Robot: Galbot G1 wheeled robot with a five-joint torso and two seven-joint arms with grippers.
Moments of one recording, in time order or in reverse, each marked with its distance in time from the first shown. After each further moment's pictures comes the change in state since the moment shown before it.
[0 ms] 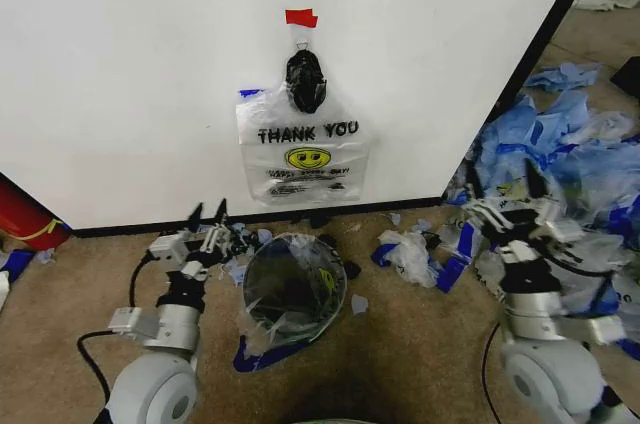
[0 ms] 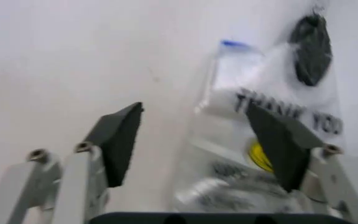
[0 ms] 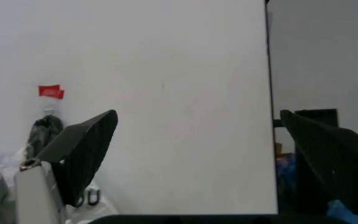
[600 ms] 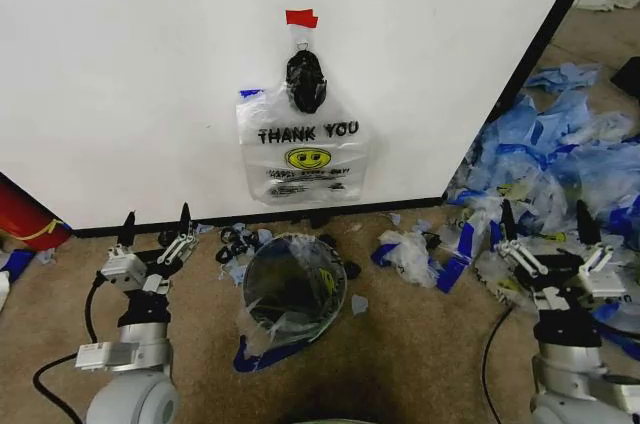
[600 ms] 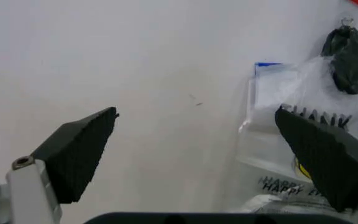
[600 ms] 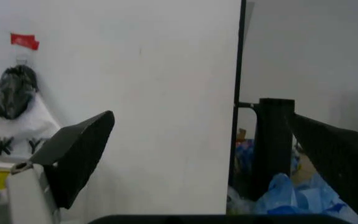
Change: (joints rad) left arm 0.085 -0.156 -0.145 0.014 0.156 -0.084 0.099; right arm -0.173 0.136 0.063 -0.003 -0.183 0.030 0.016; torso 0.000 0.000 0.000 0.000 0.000
